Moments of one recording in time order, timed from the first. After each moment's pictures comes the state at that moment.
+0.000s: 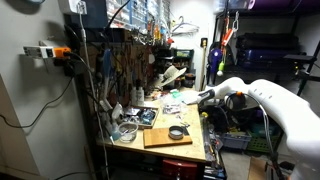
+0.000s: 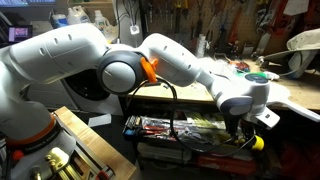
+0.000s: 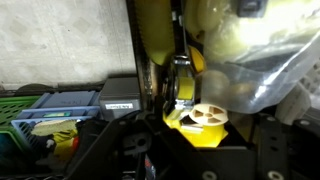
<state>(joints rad) -0.71 1.29 -0.21 -0.92 0.19 2.43 0.28</state>
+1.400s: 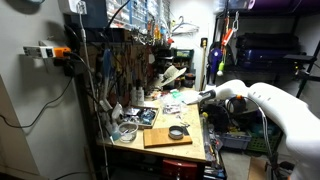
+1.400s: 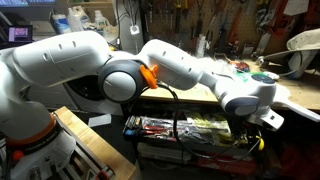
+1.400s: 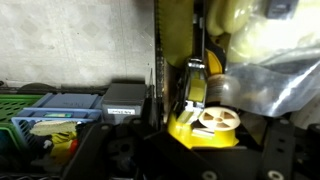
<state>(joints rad) -0.73 1.35 -0.23 -0.79 0.18 2.29 0.21</state>
